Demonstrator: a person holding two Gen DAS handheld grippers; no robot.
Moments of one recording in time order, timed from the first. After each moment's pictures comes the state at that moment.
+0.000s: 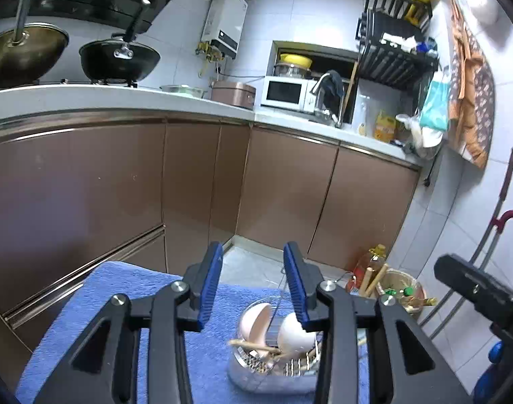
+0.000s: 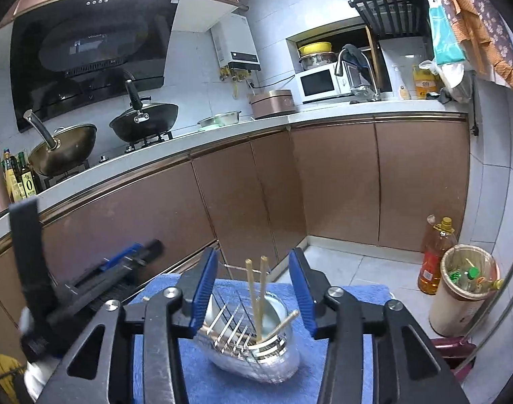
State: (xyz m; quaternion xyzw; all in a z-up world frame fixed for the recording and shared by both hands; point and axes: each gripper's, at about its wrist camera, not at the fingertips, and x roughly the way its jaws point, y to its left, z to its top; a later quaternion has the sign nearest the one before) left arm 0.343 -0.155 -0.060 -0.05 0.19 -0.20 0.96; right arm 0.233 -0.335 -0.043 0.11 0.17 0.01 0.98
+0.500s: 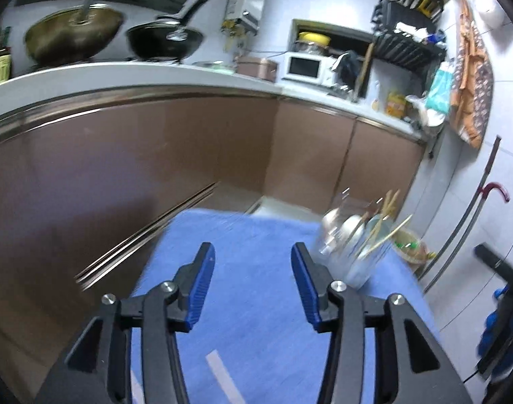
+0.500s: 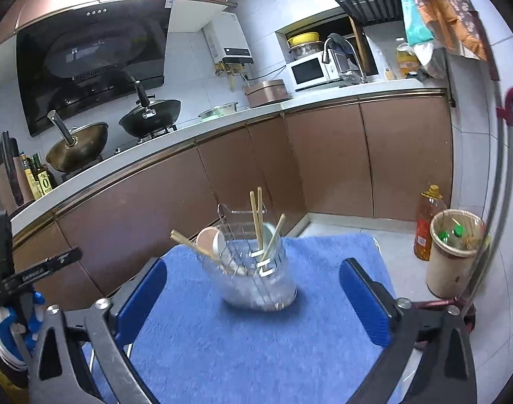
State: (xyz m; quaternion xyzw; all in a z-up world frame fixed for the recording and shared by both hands) left arm 0.242 0.007 -0.058 -0.03 0.27 -0.17 0.95; right arm 0.128 -0.330 -0.063 0.15 0.19 0.02 0.97
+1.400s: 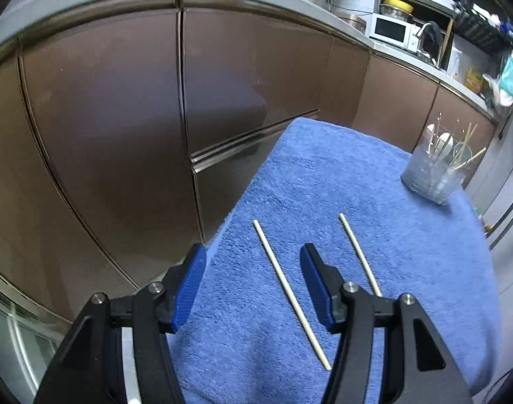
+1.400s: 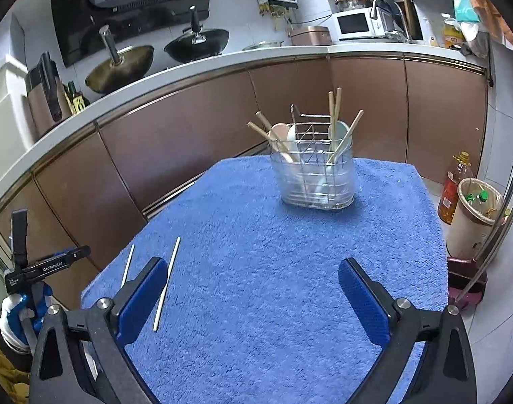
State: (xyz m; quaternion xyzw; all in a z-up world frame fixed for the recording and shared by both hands) left arm 0.134 0.126 -0.146 -0.03 0.37 -0.01 0.93; right arm 0.084 -0.232 -0.100 0.10 0.31 0.10 0.94
